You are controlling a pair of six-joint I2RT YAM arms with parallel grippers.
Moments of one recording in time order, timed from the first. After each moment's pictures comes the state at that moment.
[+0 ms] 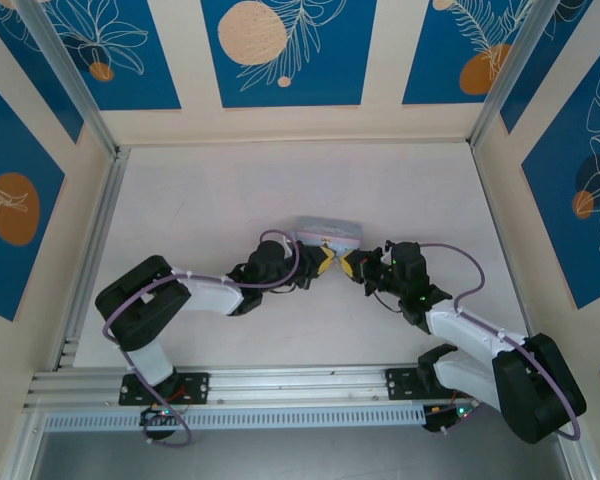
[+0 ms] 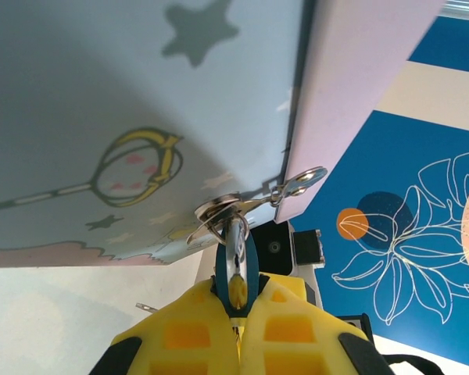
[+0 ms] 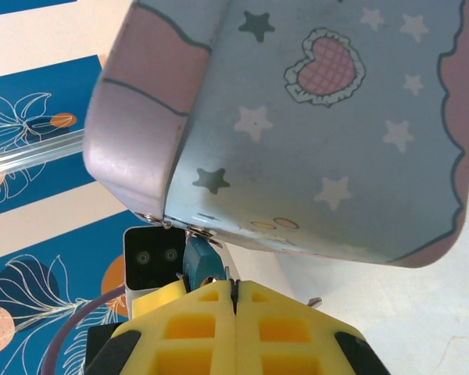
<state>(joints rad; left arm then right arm) -0.89 1.71 0.69 0.79 0.20 -1.70 0.43 1.04 0.31 0.32 -0.38 1.60</state>
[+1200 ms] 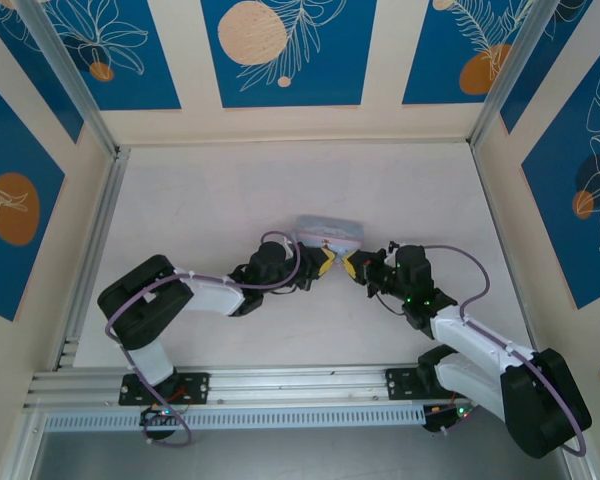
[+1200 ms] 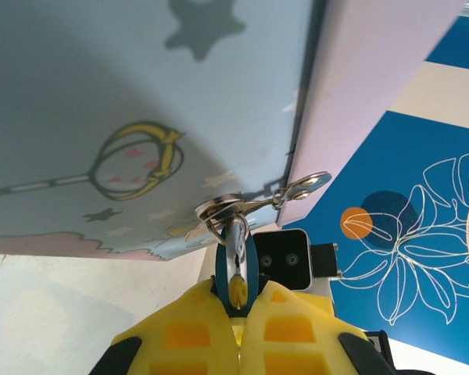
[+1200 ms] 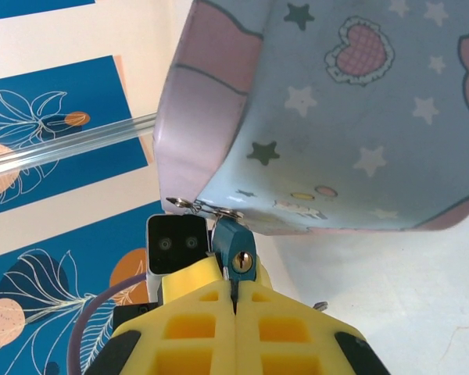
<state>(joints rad) -0.89 1.72 0.69 0.80 0.20 -1.70 0.42 0.96 0.28 0.28 -0.37 1.60</state>
